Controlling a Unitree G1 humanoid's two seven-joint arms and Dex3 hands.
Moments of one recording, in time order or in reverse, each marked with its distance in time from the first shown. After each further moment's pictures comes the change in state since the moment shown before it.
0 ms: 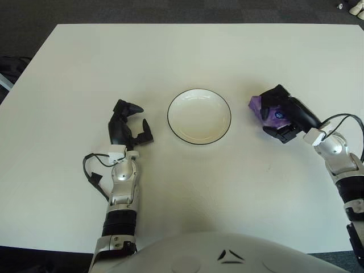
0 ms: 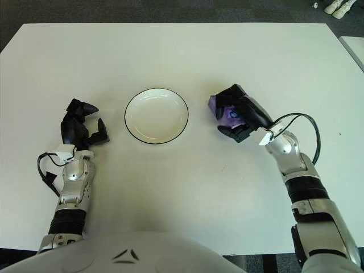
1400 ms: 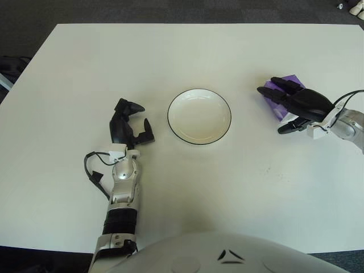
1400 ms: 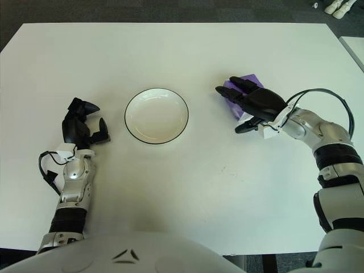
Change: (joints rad) left arm -0.012 0.001 -0.003 0.008 -0.006 0.007 -0.018; right arm -0.356 -0.265 0.257 0.440 -0.681 -0.158 -0.291
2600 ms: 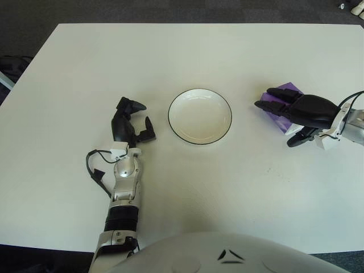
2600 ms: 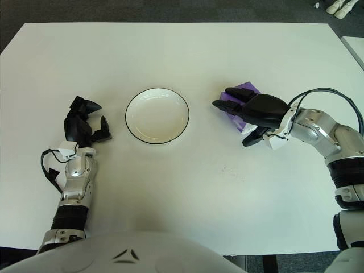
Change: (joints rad) left arm -0.019 -0.003 -0.002 0.018 -0.008 -0.016 -0.006; right arm 0.165 -0.086 -0.141 -0.364 0.006 0.023 0.275
